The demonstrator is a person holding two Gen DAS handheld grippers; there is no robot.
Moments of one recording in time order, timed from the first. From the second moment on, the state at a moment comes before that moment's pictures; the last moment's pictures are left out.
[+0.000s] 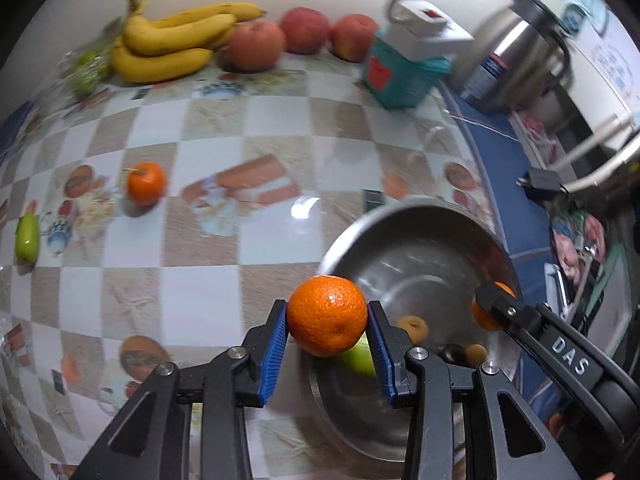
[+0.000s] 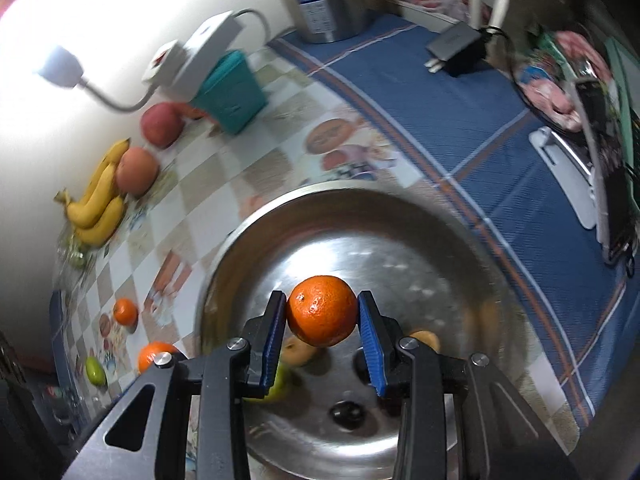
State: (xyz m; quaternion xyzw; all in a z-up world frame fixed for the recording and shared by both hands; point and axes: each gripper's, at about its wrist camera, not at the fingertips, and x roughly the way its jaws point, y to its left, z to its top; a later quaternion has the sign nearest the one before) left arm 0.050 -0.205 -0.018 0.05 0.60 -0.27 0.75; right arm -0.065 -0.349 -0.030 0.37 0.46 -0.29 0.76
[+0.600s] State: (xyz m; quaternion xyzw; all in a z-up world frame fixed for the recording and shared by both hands) left arm 0.035 -0.241 -0.029 0.10 0.55 -0.31 0.77; right arm -0.068 -0.367 -0.052 0.37 0.47 -0.31 0.74
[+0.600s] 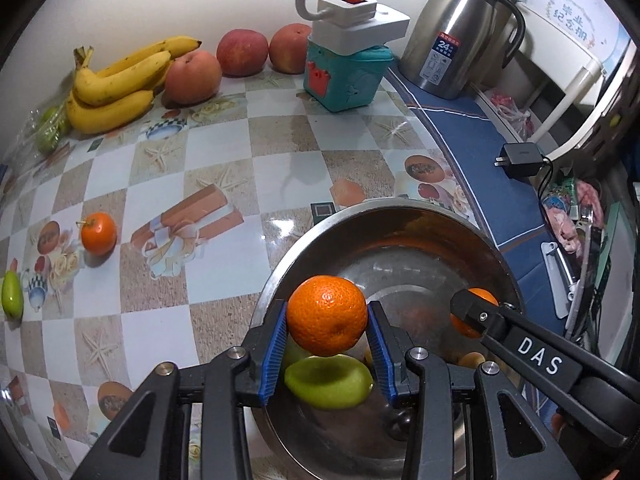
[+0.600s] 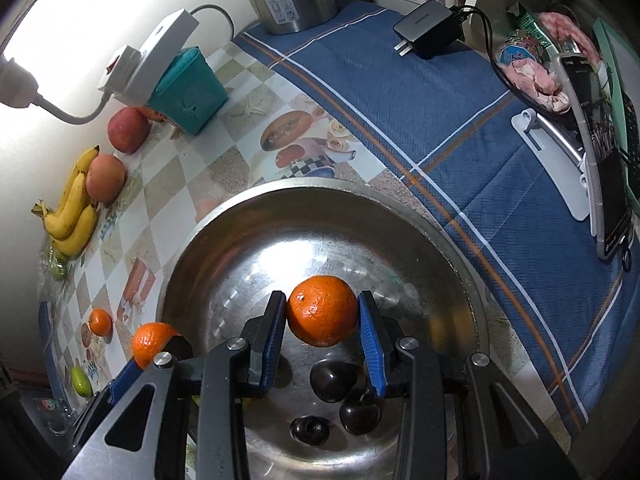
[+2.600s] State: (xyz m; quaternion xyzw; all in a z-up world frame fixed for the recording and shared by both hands) left arm 0.089 -0.131 -0.045 -0.04 0.64 -0.14 0.76; right arm -0.047 -0.334 -0.033 0.30 0.51 -0.30 0.75
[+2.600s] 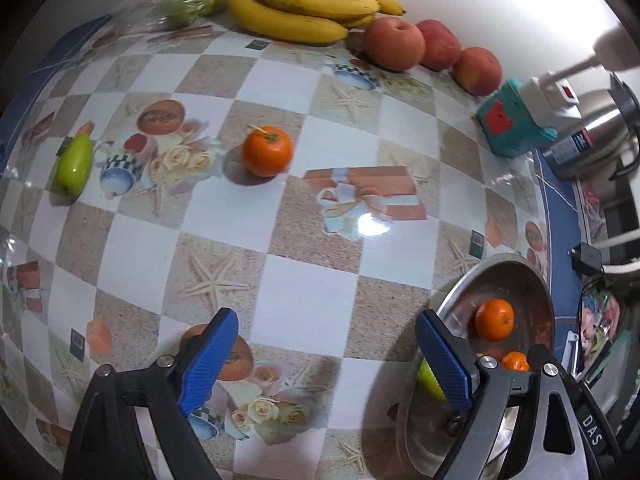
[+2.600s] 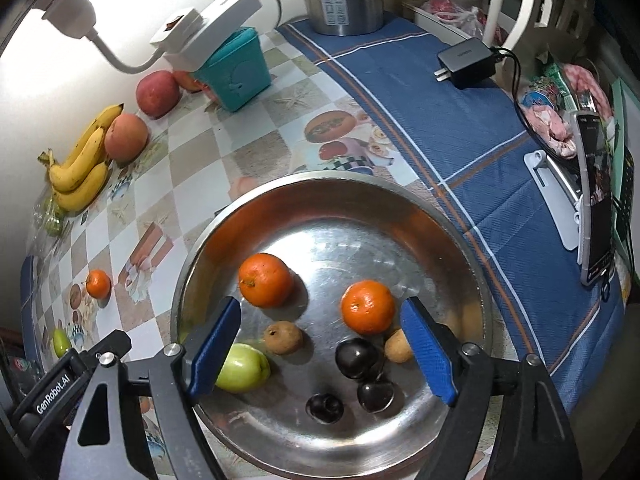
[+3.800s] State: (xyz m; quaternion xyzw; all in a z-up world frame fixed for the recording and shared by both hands) left arm 0.084 -0.139 -0.035 0.03 0.60 -0.15 0.78; right arm -0.039 -0.324 -0.031 0.27 0.50 -0.28 0.77
